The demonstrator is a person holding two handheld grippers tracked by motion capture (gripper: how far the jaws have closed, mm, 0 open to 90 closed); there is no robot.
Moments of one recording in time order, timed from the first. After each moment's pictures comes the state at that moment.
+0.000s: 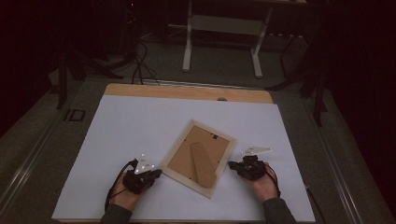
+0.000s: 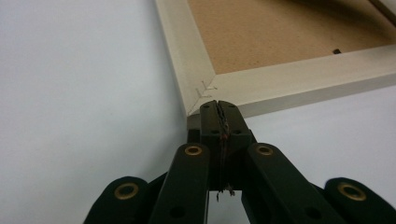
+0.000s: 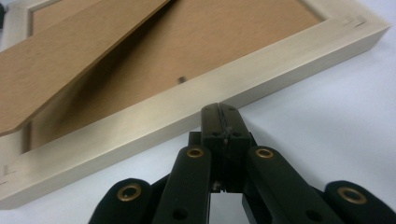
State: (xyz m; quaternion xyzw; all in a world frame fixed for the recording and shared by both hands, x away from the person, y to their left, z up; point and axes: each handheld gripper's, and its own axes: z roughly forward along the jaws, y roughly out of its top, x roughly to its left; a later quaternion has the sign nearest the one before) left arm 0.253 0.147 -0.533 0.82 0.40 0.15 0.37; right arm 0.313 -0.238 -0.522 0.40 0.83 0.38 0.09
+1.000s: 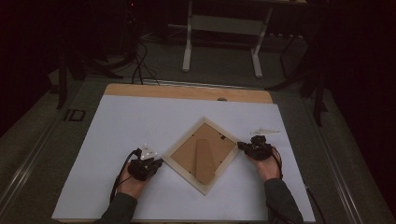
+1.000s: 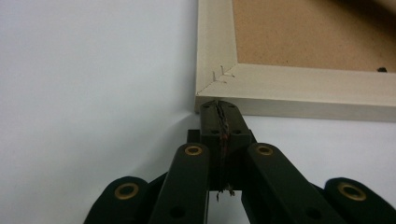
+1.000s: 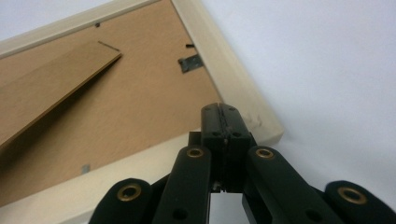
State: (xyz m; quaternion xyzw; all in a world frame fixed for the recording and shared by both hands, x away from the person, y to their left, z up) left arm 0.289 0.141 -0.537 0.81 0.43 0.15 0.36; right arm 0.370 -0.261 -0.509 0.46 0.79 0.39 0.13
